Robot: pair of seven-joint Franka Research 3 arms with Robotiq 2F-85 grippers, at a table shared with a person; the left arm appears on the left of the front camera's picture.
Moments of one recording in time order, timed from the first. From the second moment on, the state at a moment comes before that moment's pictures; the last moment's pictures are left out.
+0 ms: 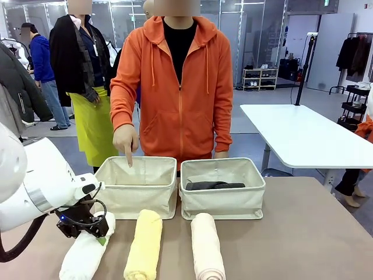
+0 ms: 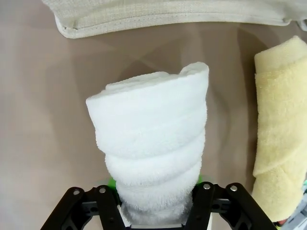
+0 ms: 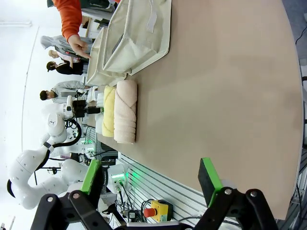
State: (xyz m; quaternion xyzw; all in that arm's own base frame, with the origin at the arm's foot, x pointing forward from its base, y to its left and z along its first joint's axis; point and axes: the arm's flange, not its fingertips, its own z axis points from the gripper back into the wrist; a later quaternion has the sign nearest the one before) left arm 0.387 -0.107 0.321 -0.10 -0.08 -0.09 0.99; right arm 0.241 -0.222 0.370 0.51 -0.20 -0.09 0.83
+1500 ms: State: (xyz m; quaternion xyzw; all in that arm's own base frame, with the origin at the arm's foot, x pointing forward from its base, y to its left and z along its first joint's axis) left arm 0.365 -0.134 0.377 -0.03 -0.09 -0.39 0.92; right arm 0.241 -0.222 0.370 0.51 -0.20 -0.09 0.83
